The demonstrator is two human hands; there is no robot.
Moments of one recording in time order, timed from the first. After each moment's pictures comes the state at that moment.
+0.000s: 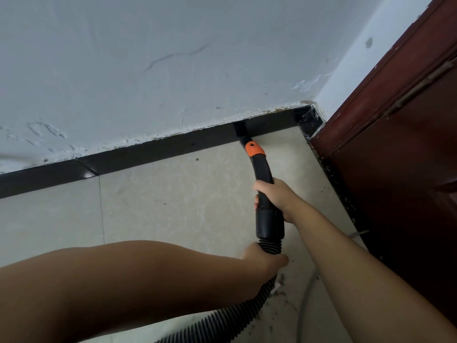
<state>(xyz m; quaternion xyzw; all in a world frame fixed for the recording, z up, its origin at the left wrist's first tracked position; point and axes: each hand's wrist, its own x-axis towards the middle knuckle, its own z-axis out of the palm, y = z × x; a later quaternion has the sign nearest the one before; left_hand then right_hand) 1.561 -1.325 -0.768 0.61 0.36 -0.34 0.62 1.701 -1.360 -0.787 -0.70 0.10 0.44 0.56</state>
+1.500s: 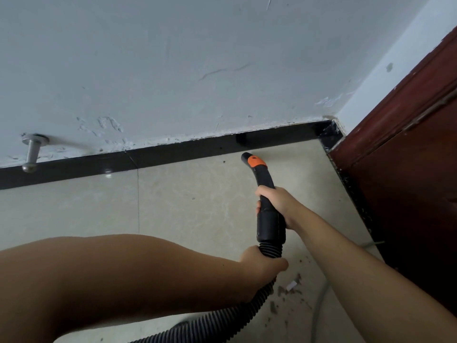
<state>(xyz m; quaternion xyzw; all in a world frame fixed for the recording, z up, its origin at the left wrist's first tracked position) 1.515 -1.287 -0.738 0.61 0.36 -0.32 0.63 1.657 -1.322 -0.760 -0.66 0.12 0.48 0.57</state>
